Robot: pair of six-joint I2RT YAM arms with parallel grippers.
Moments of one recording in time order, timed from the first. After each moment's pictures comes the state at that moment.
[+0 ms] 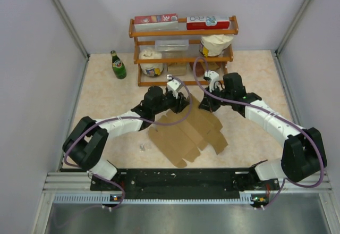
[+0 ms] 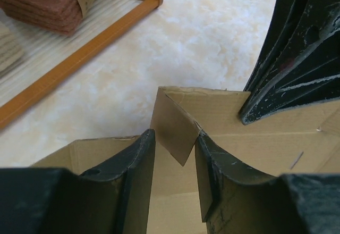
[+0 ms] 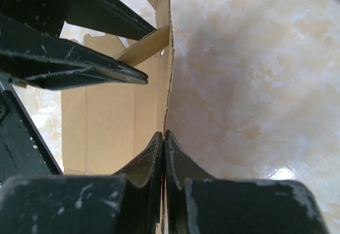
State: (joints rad) left arm -0.66 1.55 0.81 0.51 0.33 -0.10; right arm 0.42 1.37 0.96 -0.27 -0.54 -0.01
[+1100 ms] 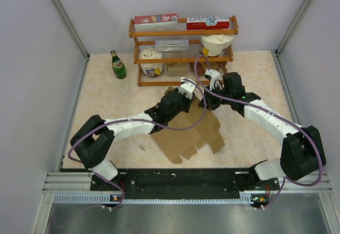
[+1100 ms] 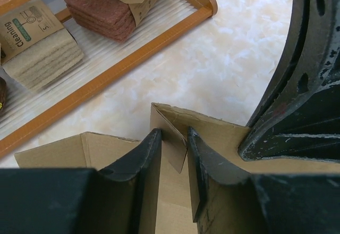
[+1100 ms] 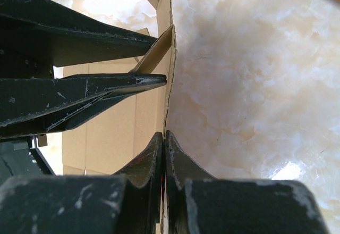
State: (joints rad) left arm -0.87 1.62 0.94 0.43 -0.20 -0.02; right arm 0.42 1.39 0.96 -0.23 -0.49 0.06
